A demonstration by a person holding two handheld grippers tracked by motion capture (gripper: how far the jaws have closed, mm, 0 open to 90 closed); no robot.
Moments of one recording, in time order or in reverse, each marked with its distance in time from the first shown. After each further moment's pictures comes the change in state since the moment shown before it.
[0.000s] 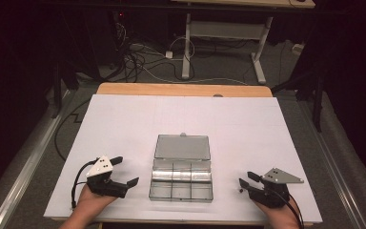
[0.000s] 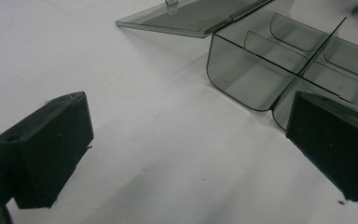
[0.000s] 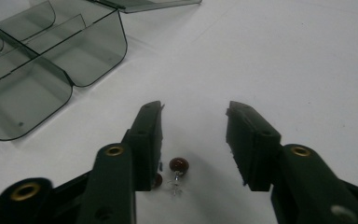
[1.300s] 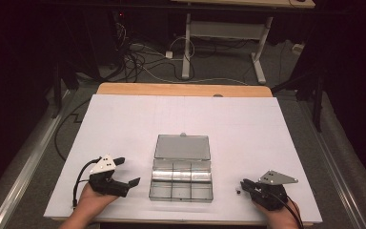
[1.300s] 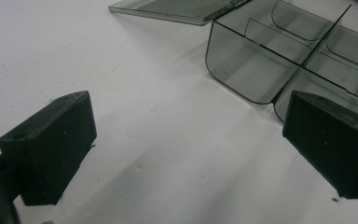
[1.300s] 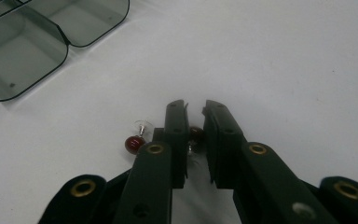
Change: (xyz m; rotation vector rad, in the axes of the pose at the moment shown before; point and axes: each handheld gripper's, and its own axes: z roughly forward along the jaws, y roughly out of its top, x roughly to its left) left arm 0.001 0.003 0.004 0.045 -0.019 -0.006; right arm 0.001 -0.007 0.007 0.111 0.017 -0.033
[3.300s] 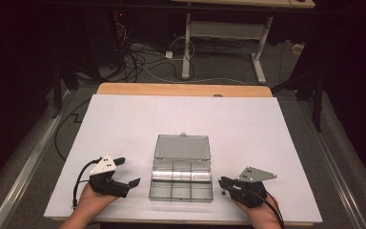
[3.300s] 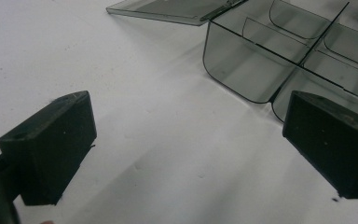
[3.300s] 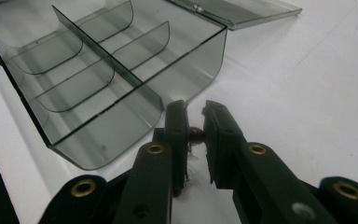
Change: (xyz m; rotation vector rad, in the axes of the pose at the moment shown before) left arm -0.001 0.000 0.000 0.000 0.000 0.010; right arm 0.042 0.036 0.020 -0.065 0.139 -0.071
